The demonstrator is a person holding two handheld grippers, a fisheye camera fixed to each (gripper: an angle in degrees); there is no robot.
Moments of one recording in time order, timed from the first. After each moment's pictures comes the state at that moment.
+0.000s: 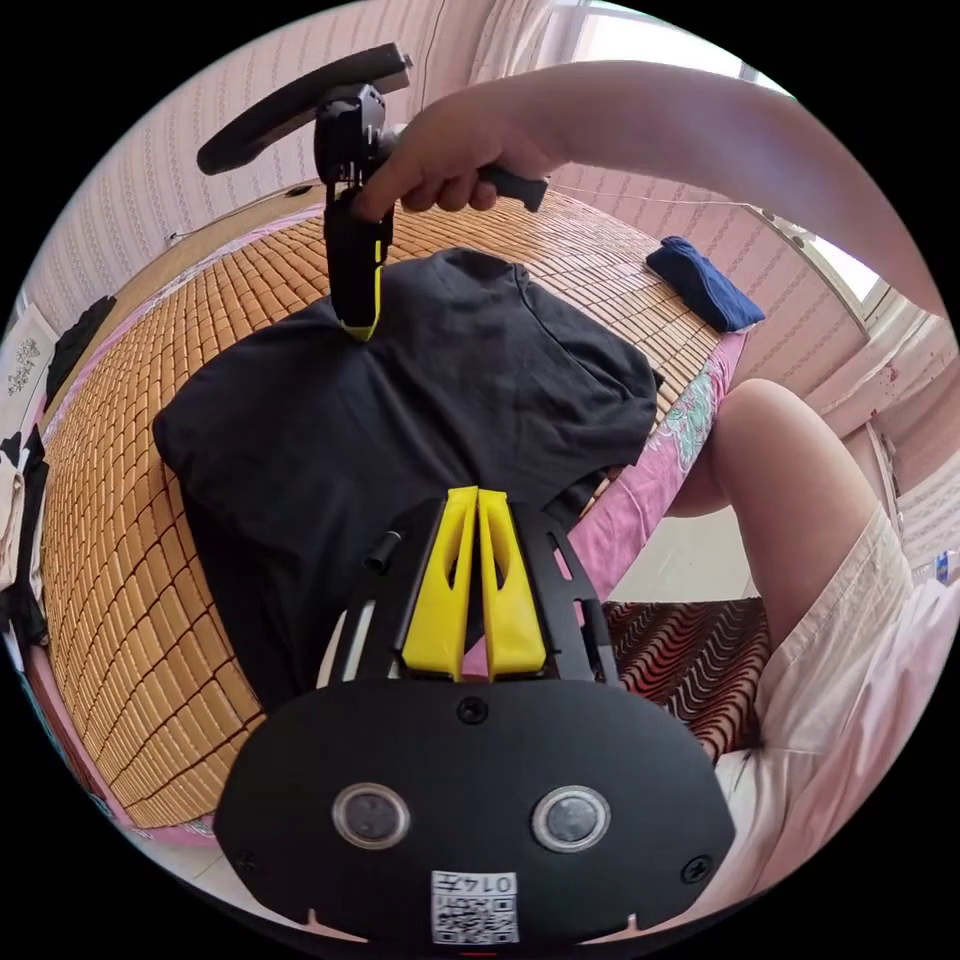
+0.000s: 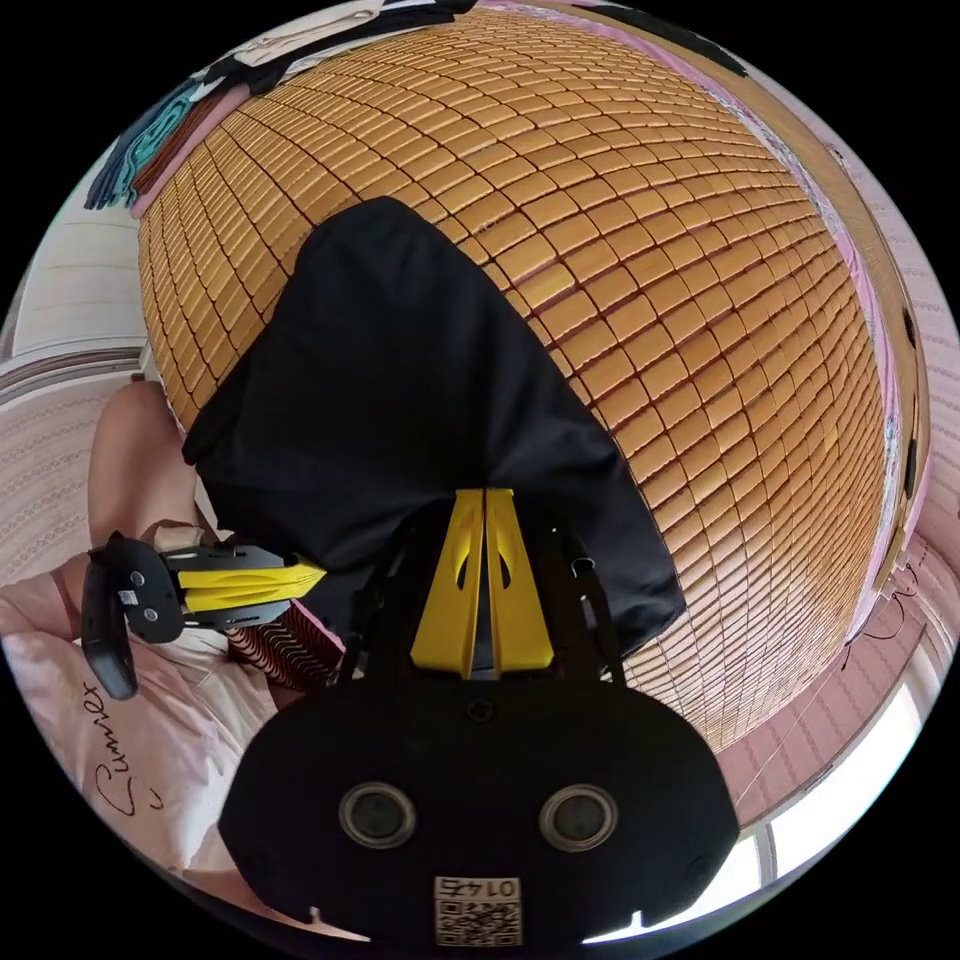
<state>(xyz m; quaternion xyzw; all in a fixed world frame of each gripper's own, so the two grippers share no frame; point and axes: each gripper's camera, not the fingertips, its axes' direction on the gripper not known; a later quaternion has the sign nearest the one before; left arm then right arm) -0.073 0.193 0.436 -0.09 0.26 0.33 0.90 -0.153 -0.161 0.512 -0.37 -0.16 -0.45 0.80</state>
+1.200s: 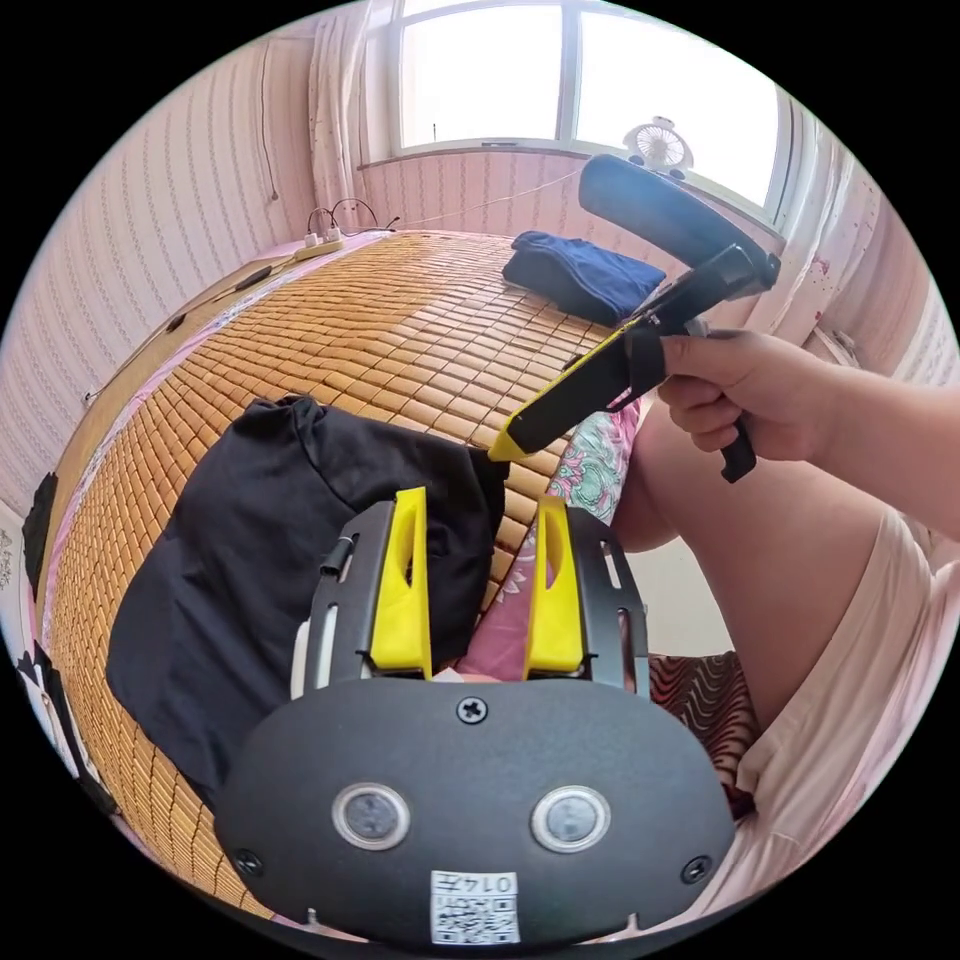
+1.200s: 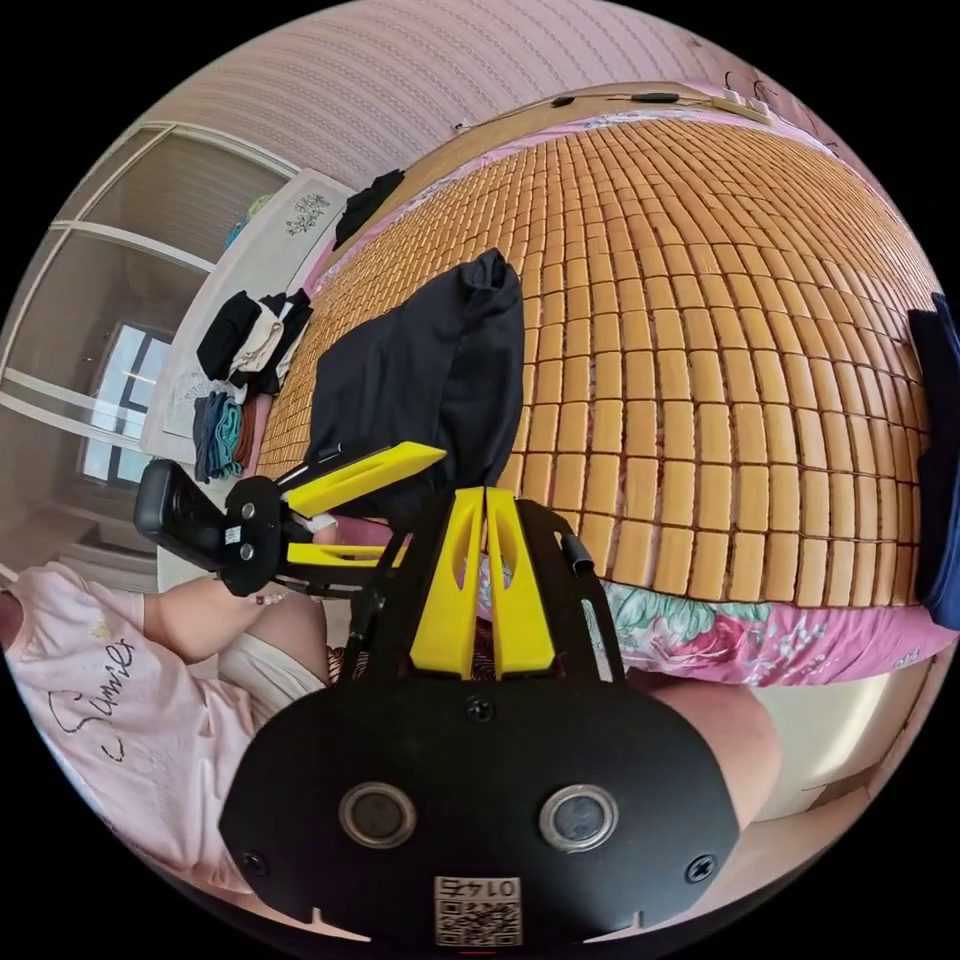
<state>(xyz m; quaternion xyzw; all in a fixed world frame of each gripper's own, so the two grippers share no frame) 0.126 0.271 0.342 0.00 0.29 0.47 0.84 0.338 0.114 0.438 -0.19 -0.39 0.04 0.90</state>
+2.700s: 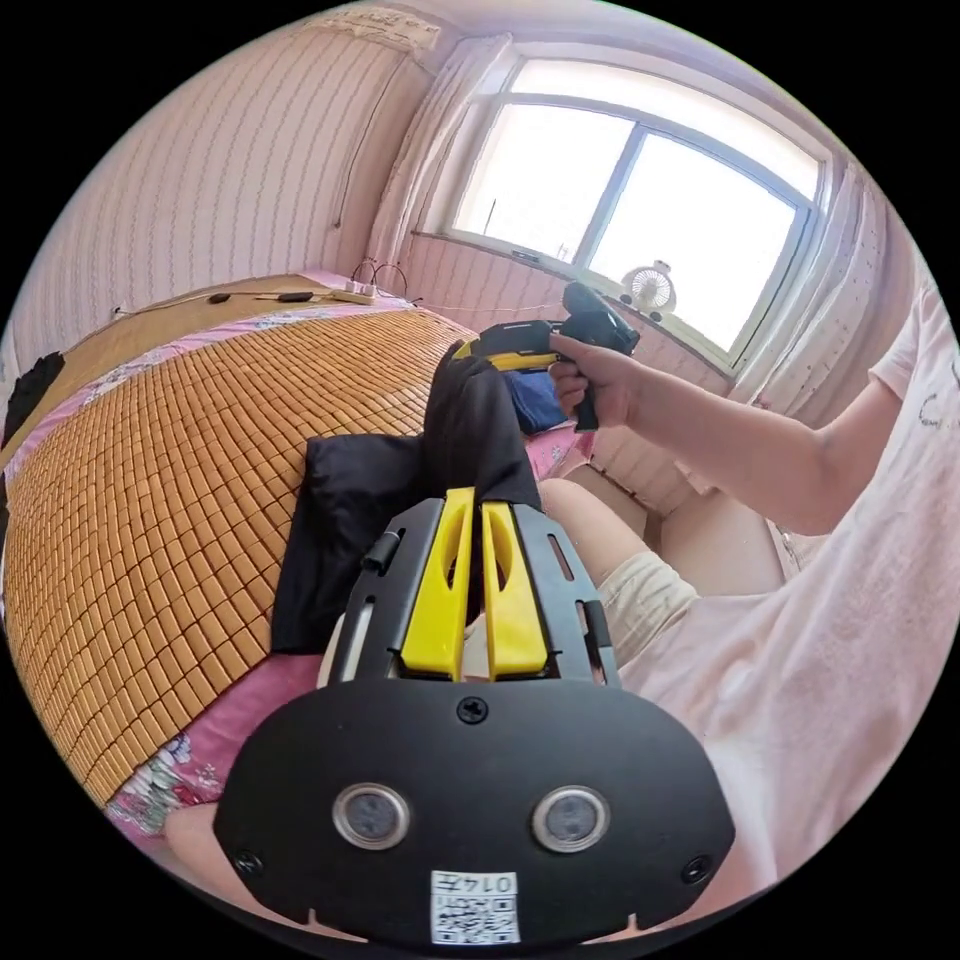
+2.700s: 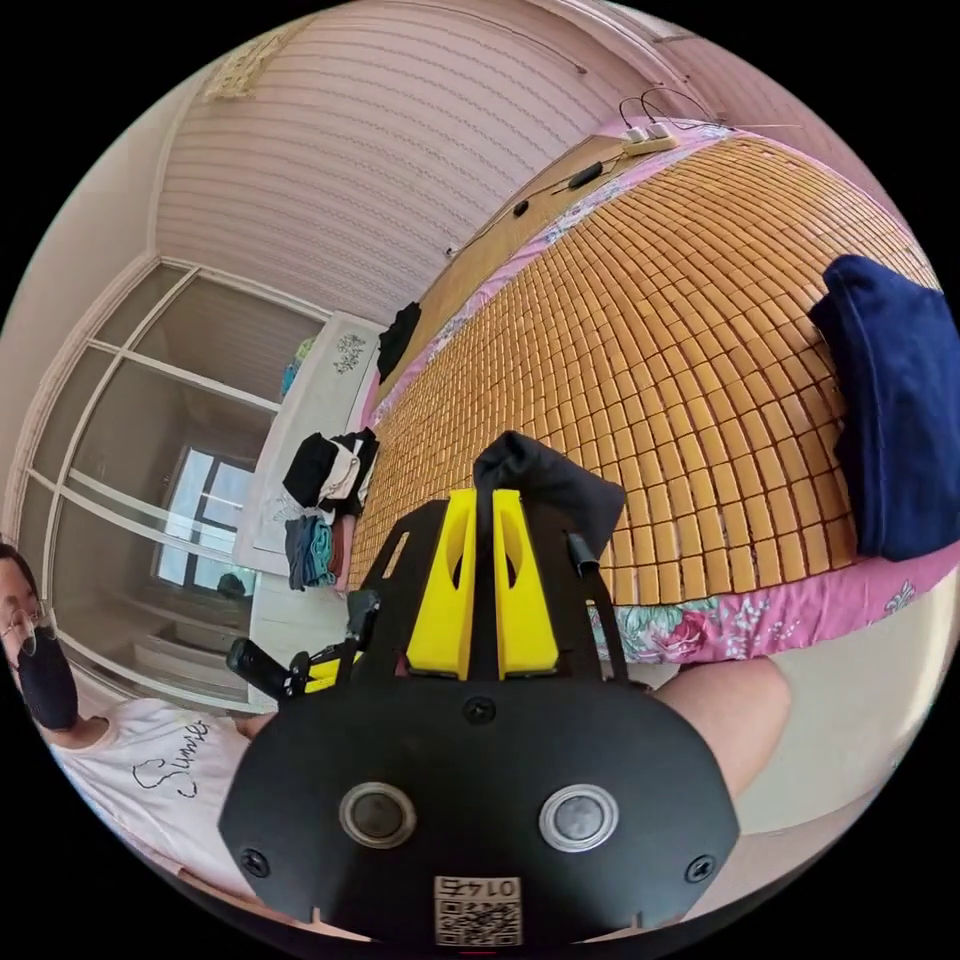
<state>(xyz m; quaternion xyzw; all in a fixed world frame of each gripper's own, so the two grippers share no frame) -0.021 0.237 0.270 0.02 0.41 0.27 0.87 0.547 0.077 0.347 -0.11 -0.43 0.17 0.88</state>
